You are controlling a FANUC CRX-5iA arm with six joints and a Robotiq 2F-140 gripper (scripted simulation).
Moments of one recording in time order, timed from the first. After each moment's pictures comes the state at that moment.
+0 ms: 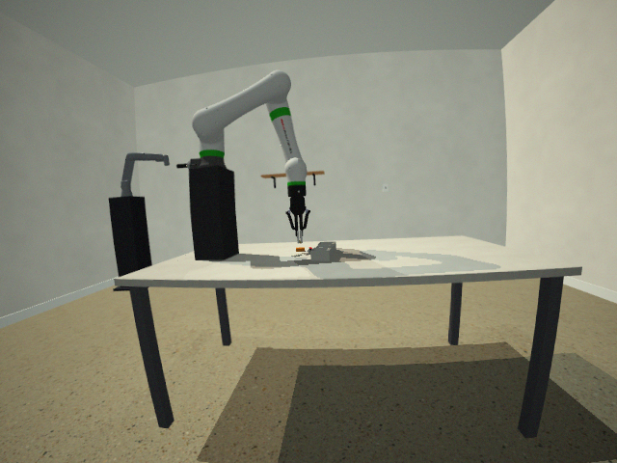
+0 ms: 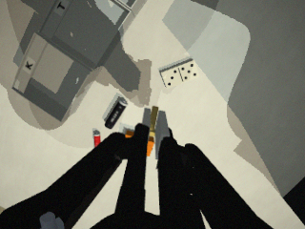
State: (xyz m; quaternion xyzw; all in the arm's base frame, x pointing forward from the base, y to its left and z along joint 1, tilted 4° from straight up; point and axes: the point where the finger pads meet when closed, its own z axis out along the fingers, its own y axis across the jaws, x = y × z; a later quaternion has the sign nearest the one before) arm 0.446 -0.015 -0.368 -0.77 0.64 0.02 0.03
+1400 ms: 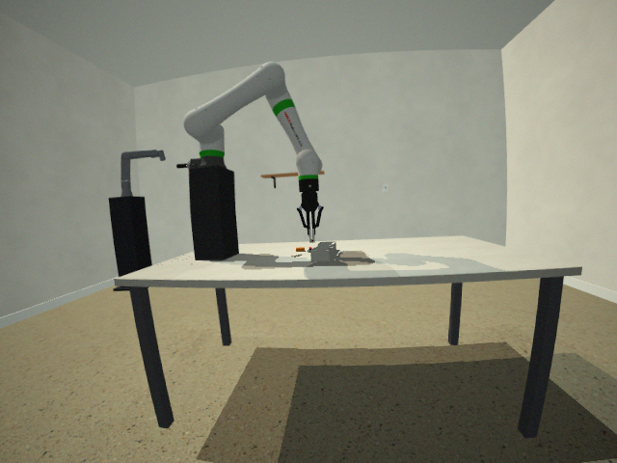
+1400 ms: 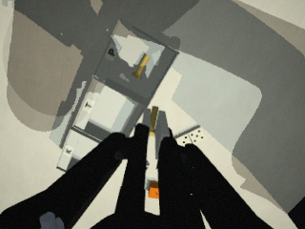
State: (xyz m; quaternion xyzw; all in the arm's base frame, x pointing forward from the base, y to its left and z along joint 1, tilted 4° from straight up) arm 0.505 -0.120 -0.358 -0.73 0.68 0.02 0.03
